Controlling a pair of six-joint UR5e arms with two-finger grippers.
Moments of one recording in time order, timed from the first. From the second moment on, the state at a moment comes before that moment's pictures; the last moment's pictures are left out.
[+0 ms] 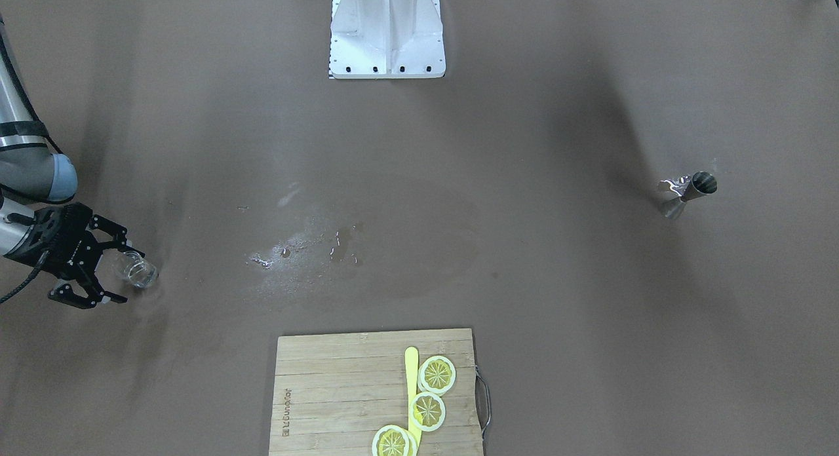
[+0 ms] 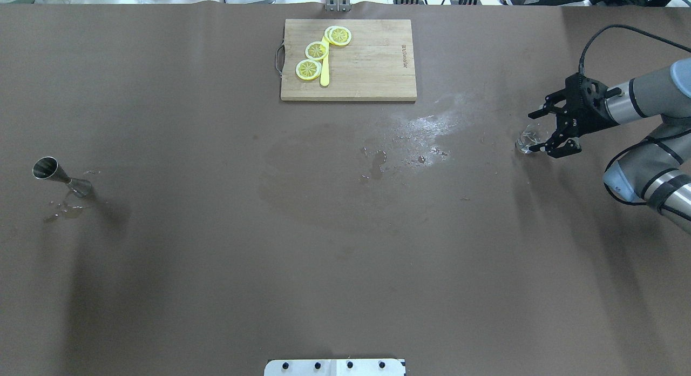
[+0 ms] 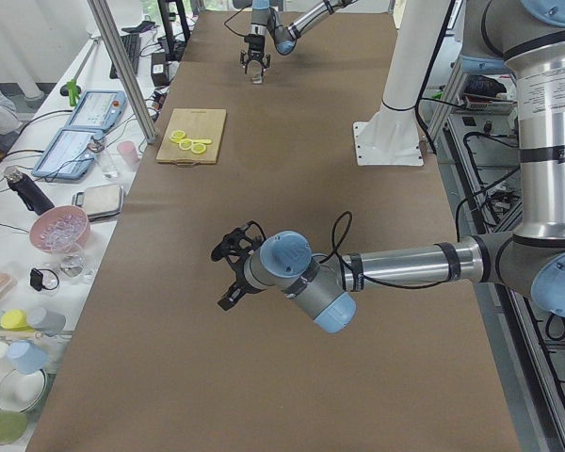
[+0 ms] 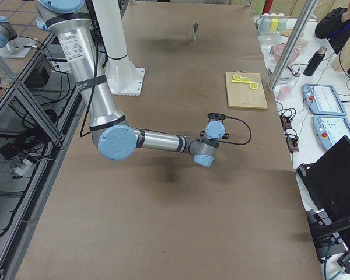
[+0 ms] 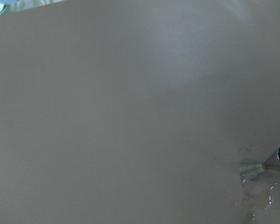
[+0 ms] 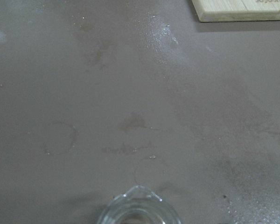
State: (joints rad) left arm -1.49 -1.38 -1.60 -2.55 -2.36 -0.01; right arm 1.03 -1.22 1.02 -0.21 2.40 -0.28
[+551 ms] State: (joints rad) left arm -1.15 -1.23 -1.67 -3.00 -1.89 -0.45; right arm 1.03 -1.22 1.02 -0.21 2.40 -0.28
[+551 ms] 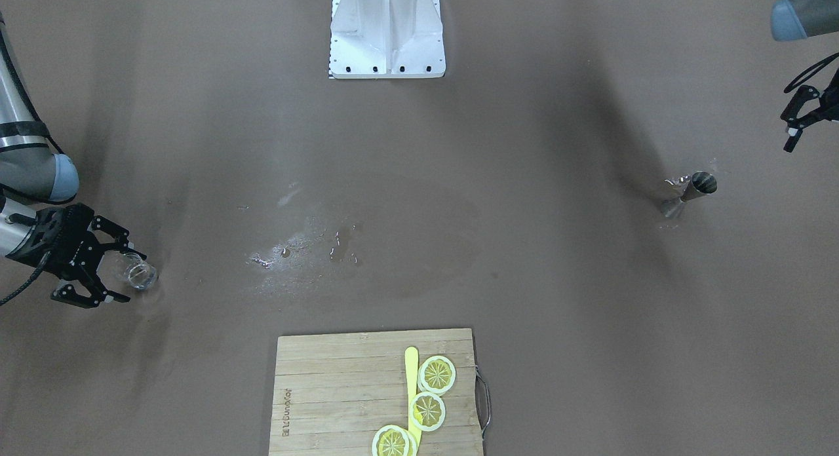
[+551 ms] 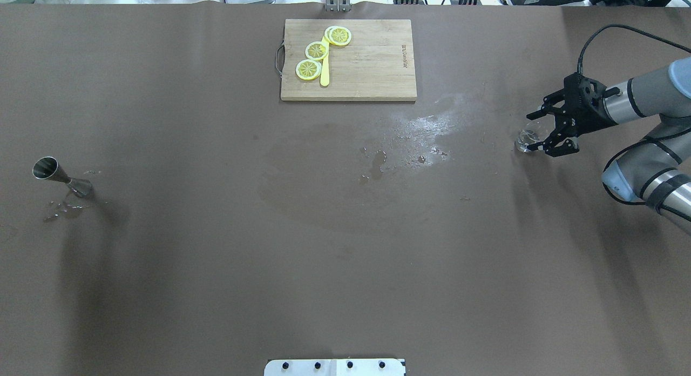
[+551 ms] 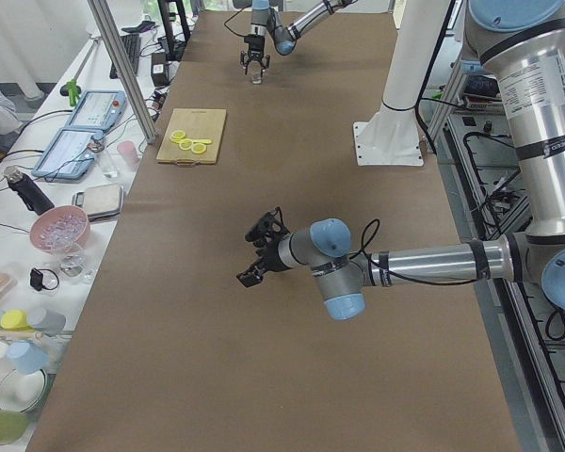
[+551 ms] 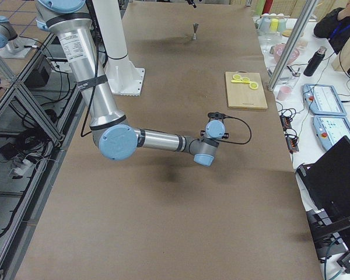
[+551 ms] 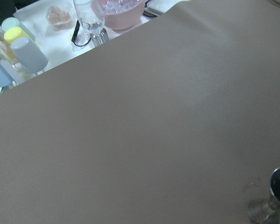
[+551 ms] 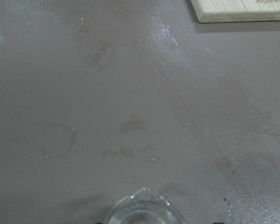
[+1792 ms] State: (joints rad) left arm -0.37 -1.11 -1.62 -3.39 -0.74 -0.87; right arm 1.01 -1.22 1.01 -0.21 2.40 -0.27
